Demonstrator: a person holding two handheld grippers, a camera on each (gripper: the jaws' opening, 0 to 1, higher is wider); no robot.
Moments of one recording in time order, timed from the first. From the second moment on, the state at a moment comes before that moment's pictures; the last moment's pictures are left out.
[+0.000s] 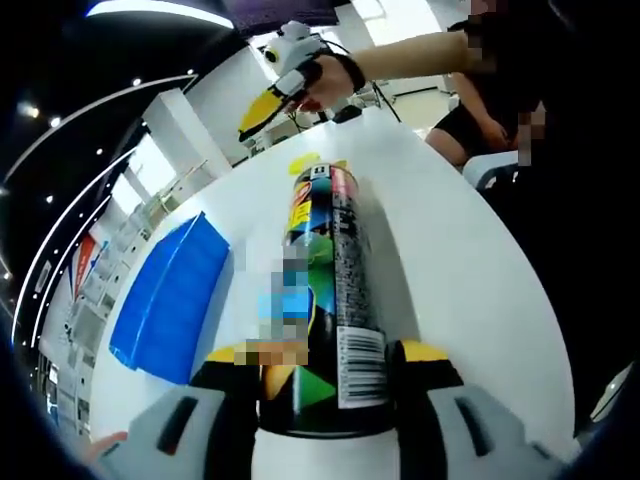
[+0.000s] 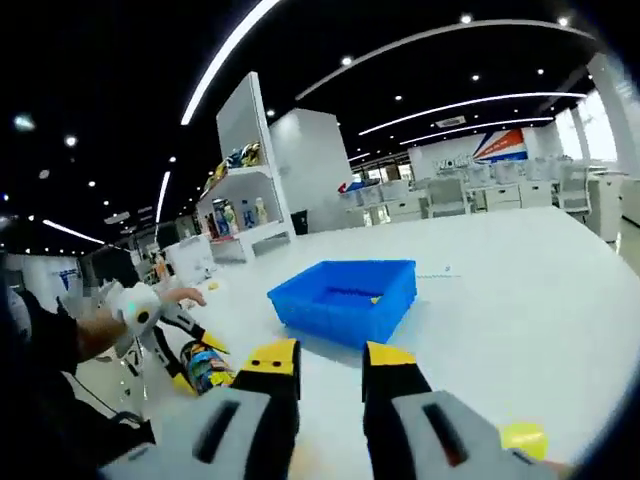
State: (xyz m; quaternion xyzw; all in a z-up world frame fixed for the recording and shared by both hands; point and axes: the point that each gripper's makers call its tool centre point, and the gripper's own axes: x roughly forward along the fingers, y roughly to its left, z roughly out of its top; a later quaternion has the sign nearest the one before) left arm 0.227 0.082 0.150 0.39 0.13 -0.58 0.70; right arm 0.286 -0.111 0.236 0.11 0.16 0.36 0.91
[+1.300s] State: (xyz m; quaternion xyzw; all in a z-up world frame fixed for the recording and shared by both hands) left arm 0.230 0.082 0.150 0.39 0.14 -0.58 0.71; right arm 0.221 -0.090 0.164 0.22 0.28 0.40 0.85
